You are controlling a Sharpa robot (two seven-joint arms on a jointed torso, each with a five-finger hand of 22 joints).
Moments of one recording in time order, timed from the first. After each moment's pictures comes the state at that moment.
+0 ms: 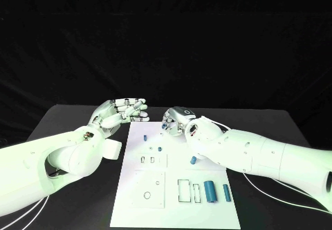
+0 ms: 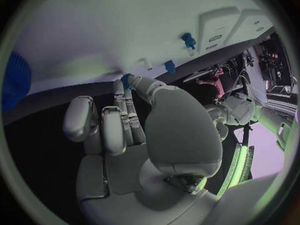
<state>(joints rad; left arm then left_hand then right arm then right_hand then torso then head) 1.23 -1.00 0.00 1.75 -0.04 -0.36 0.44 1.47 -0.11 0.27 0.28 0.25 0.83 0.21 0.17 0.15 0.99 0.18 0.07 0.07 0.95 0.13 0.36 0.39 0.17 0.95 0.23 0.29 0.12 1.26 -0.38 -0.11 1.13 -1.51 -0.49 -0.20 1.34 -0.19 0.58 0.07 0.18 1.03 0.14 0.27 0.33 1.20 0.08 0.13 0.11 1.46 -0.01 1.38 1.23 0.10 1.33 0.10 1.28 1.12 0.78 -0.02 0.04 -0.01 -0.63</state>
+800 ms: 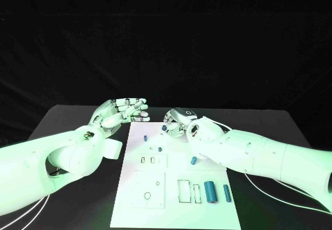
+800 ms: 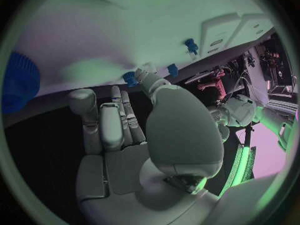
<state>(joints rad) 1.24 -1.00 0.00 1.75 -0.04 -0.36 0.44 1.47 -0.11 0.27 0.28 0.25 0.83 0.21 0.17 0.15 0.99 0.18 0.07 0.07 0.95 0.13 0.36 0.39 0.17 0.95 0.23 0.29 0.12 1.26 -0.39 -0.11 1.13 -1.51 -0.47 -0.21 1.34 -0.24 0.35 0.11 0.19 0.89 0.17 0.19 0.33 1.02 0.11 0.10 0.08 1.46 0.02 1.29 1.08 0.12 1.21 0.13 1.10 0.93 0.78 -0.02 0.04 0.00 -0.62</state>
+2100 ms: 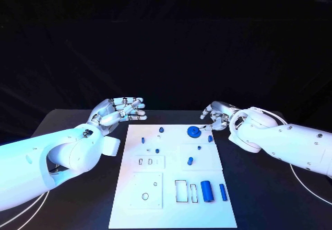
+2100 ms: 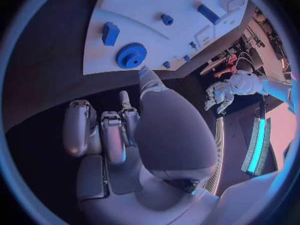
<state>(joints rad) 1.24 -1.01 0.00 1.71 -0.04 -0.35 0.44 1.47 -0.11 0.27 0.28 0.25 0.83 0.21 0.17 0.15 1.00 0.18 0.07 0.07 0.94 0.14 0.36 0.39 0.17 0.95 0.23 0.29 0.12 1.33 -0.73 -0.09 1.32 -1.30 -0.31 -0.22 1.47 -0.19 0.02 0.29 0.22 0.88 0.16 0.19 0.37 1.43 0.08 1.44 1.31 1.47 0.00 1.56 1.31 0.08 1.40 0.11 1.34 1.30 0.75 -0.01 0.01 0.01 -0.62</state>
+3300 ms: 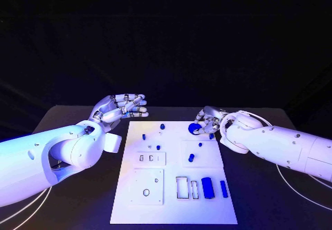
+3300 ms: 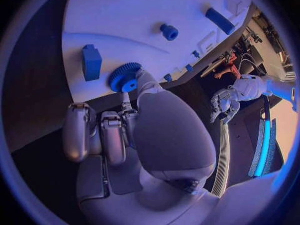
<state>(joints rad) 1.24 -1.00 0.00 1.71 -0.04 -0.35 0.44 1.47 -0.11 0.28 0.28 0.25 0.83 0.21 0.17 0.15 1.00 0.18 0.07 0.07 0.94 0.13 0.36 0.39 0.17 0.95 0.24 0.29 0.12 1.28 -0.63 -0.10 1.22 -1.28 -0.29 -0.23 1.50 -0.16 0.04 0.29 0.22 0.89 0.16 0.21 0.38 1.45 0.08 1.46 1.31 1.47 0.00 1.57 1.31 0.07 1.43 0.11 1.38 1.31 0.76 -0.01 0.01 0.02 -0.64</state>
